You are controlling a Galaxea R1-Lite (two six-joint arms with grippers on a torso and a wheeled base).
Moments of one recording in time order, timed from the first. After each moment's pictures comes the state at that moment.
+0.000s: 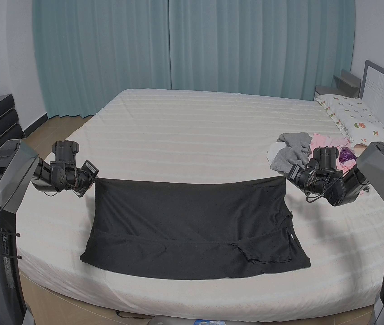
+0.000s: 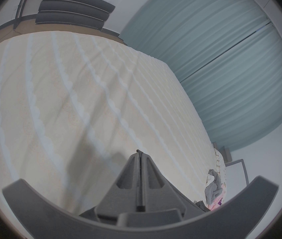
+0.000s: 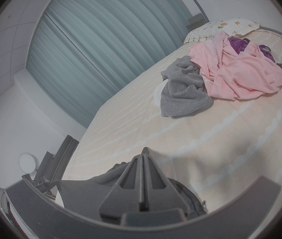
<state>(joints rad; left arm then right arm) 0.08 2.45 -1.54 -0.28 -0.16 -0.86 0.07 2.41 -1.27 -0.67 0.18 0.62</state>
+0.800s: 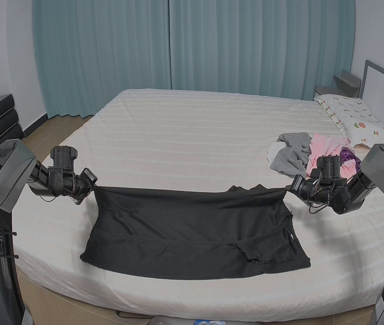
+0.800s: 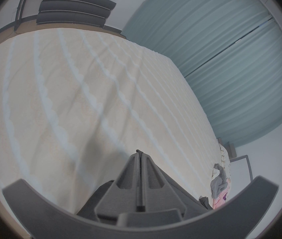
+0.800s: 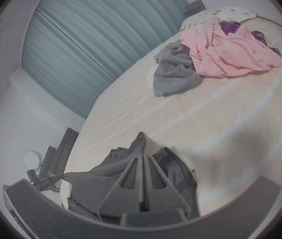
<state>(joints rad) 0.08 2.41 -1.43 -0.28 -0.17 -0.83 0.06 2.36 -1.12 -0.70 0.25 0.63</state>
